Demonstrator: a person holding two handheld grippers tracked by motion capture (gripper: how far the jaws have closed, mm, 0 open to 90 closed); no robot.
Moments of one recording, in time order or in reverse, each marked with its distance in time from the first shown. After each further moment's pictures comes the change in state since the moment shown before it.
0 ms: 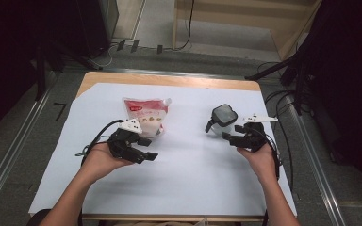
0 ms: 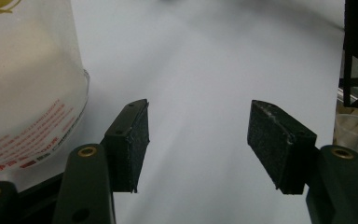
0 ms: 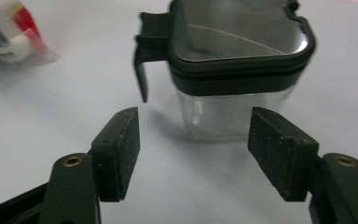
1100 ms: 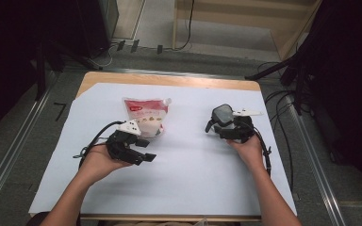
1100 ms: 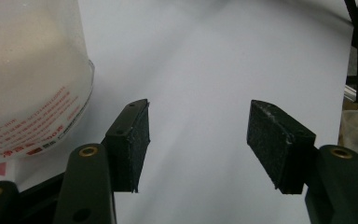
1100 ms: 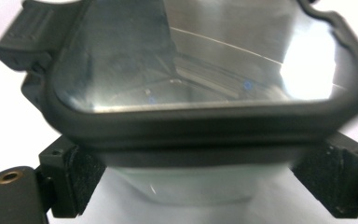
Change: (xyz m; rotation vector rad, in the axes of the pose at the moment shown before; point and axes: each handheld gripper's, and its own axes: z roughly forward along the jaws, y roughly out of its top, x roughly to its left) left arm -0.003 -0.005 -0.002 0.010 0.028 -0.005; right arm -0.019 0.004 0.060 -0.025 -0.041 -0.021
